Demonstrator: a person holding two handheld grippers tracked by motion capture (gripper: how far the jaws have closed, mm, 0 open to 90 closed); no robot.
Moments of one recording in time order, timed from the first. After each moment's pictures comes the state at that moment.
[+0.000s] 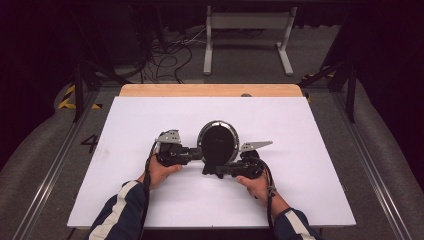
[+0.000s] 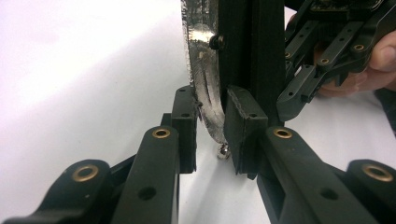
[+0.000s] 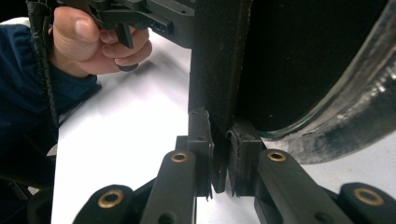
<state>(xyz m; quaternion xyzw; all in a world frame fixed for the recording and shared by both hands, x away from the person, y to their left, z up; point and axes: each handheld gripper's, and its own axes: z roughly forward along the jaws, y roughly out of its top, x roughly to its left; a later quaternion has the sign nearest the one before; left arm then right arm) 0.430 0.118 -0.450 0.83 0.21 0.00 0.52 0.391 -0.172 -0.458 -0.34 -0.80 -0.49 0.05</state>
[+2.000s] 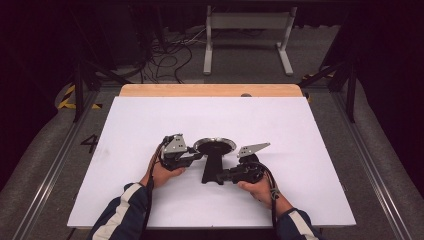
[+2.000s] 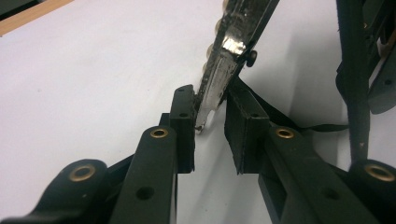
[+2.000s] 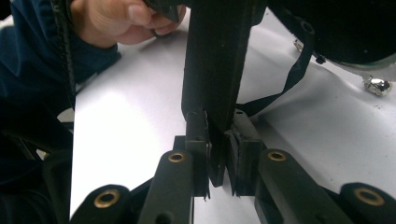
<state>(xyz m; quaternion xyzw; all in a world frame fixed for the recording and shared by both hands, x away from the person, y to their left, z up) 0.419 0.106 -0.454 0.85 0.17 0.13 0.48 0.380 -0.170 -0.453 -0.29 -0.83 -0.47 0.06</state>
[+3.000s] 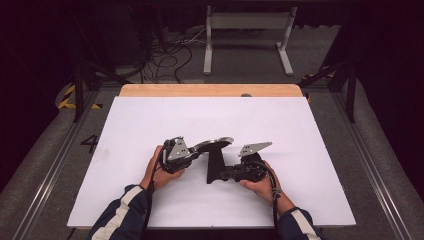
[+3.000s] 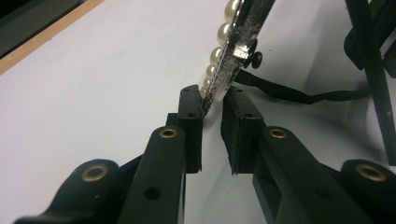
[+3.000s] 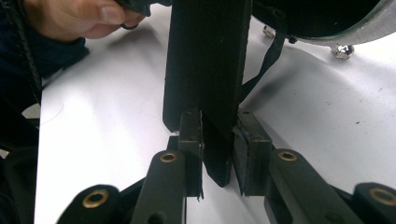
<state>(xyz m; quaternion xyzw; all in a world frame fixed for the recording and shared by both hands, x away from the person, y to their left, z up) 0.407 0.104 -0.453 0.86 0.17 0.20 0.44 0.381 -0.176 -0.450 -0.30 -0.84 -0.45 0.02</state>
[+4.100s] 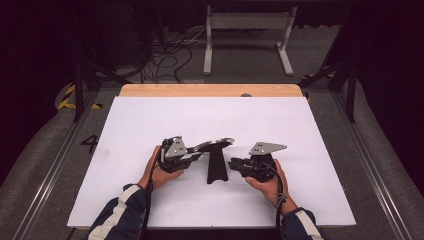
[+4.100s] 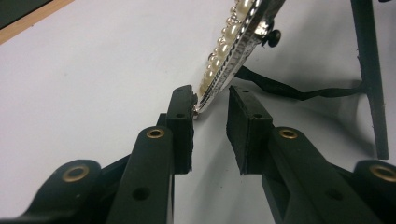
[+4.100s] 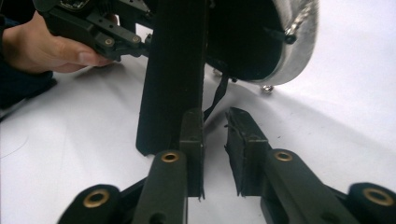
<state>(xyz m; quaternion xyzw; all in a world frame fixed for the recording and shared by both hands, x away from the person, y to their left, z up) 0.413 0.110 -0.457 0.86 0.18 0.17 0.45 0.363 -0.191 -0.425 -0.33 -0.81 -0.47 -0.10</state>
